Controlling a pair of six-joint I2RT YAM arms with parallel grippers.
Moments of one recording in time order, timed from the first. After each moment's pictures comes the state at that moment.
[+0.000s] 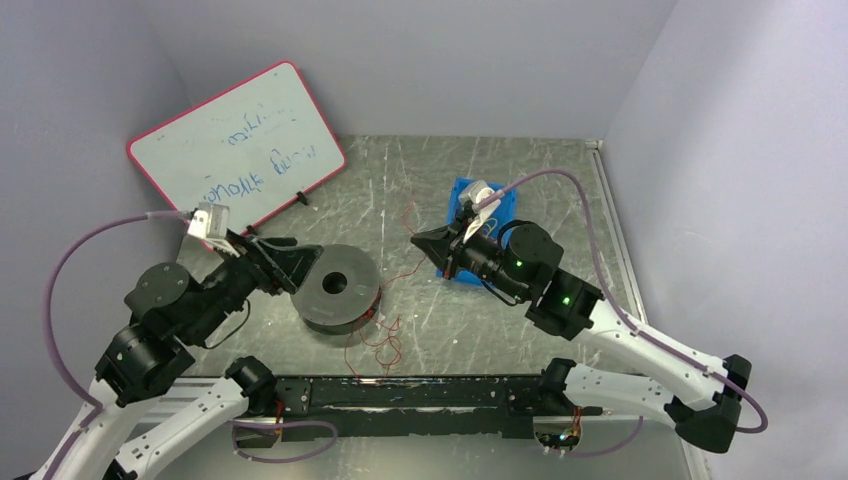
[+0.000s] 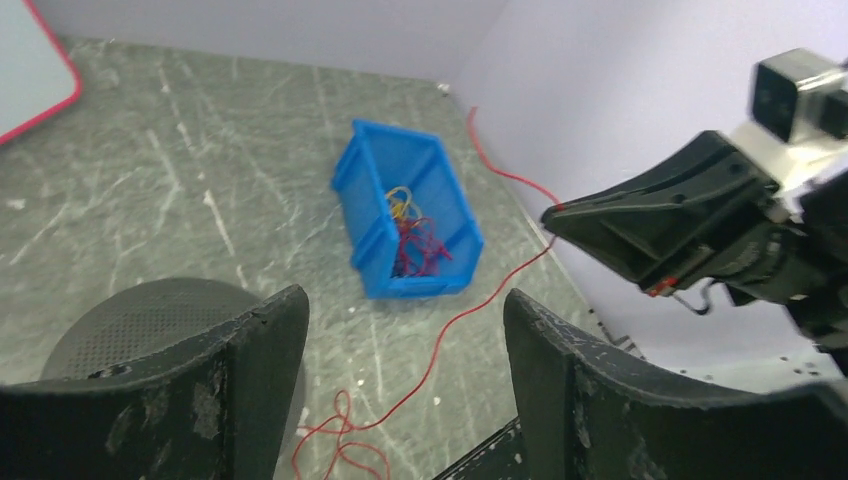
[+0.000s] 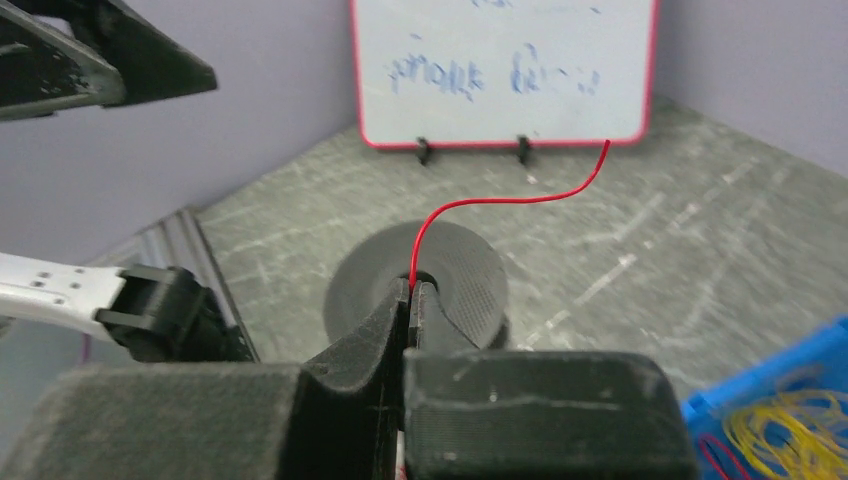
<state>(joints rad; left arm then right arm) -0.70 0.45 0.97 -0.50 -0.09 -0.56 0.99 0.92 0.91 0.04 -0.01 0.17</state>
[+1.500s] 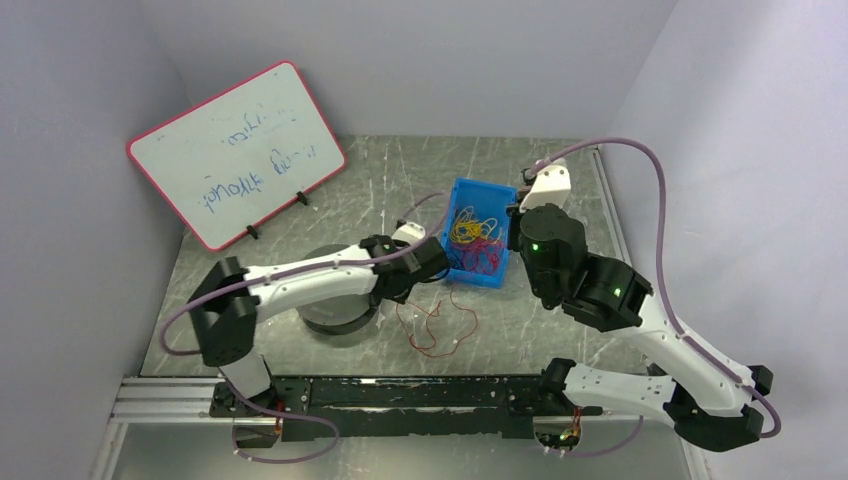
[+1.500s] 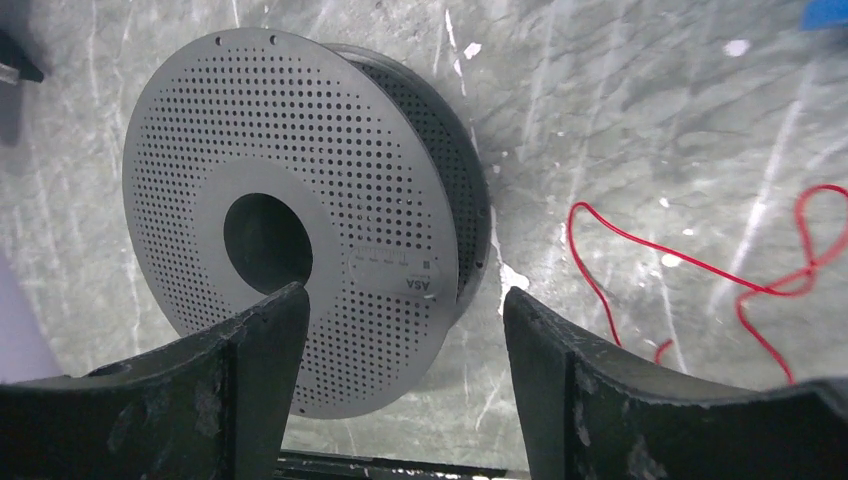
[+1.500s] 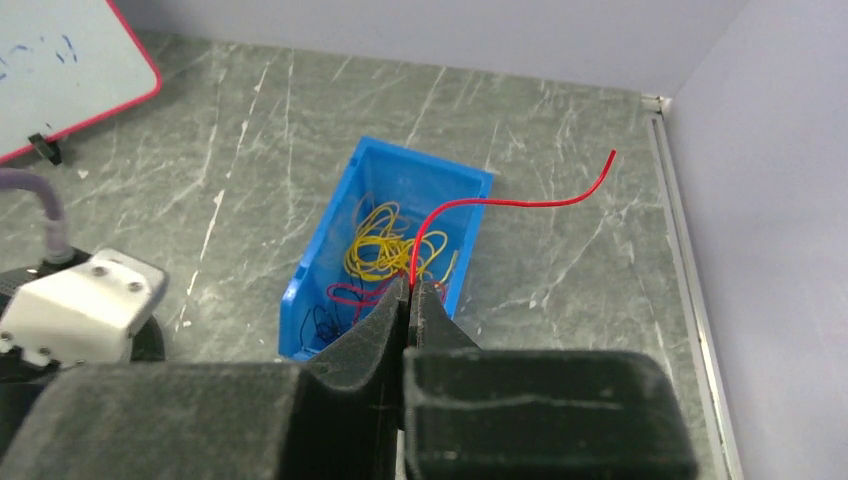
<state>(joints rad) -1.08 1.64 1.30 -0.99 -0.63 -0.66 0.99 0.93 1.29 -0.69 0.91 0.17</state>
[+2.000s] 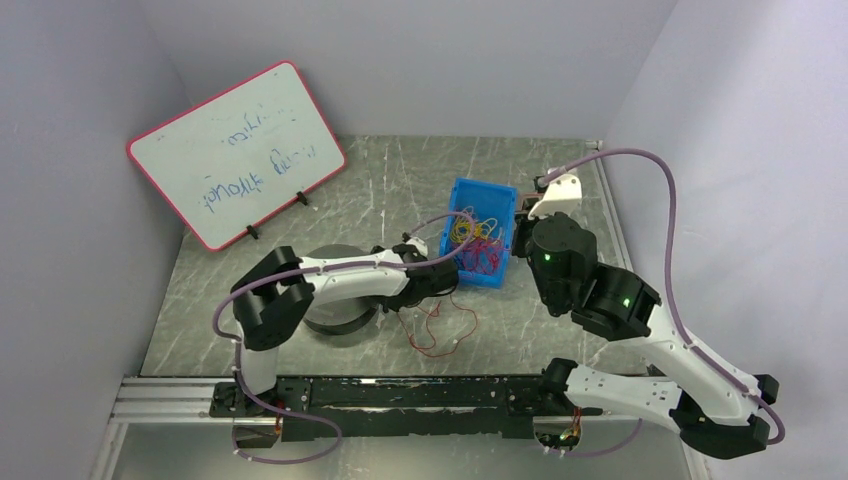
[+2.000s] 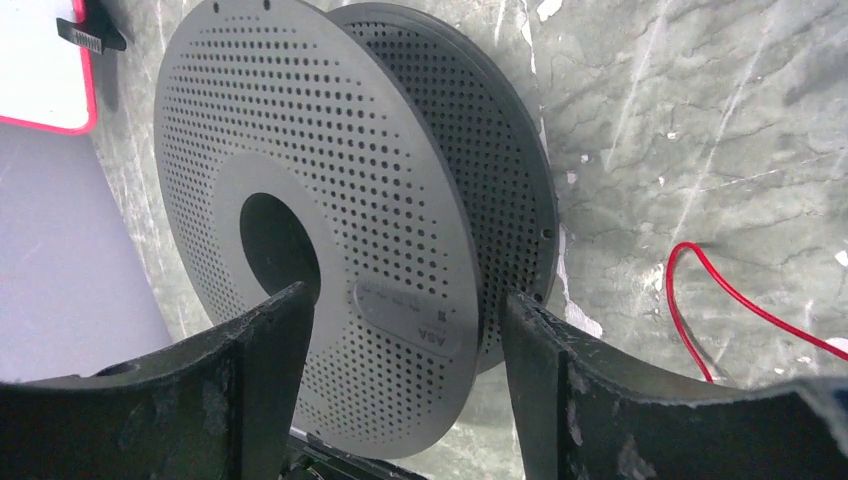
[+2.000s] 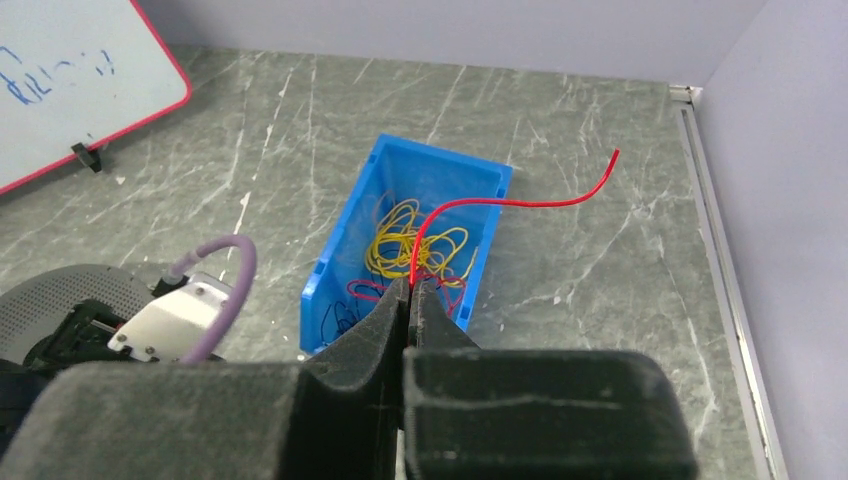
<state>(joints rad) -1.10 1.89 1.35 -1.12 -0.77 -0.74 0.99 0.86 1.21 -0.66 0.88 0.22</state>
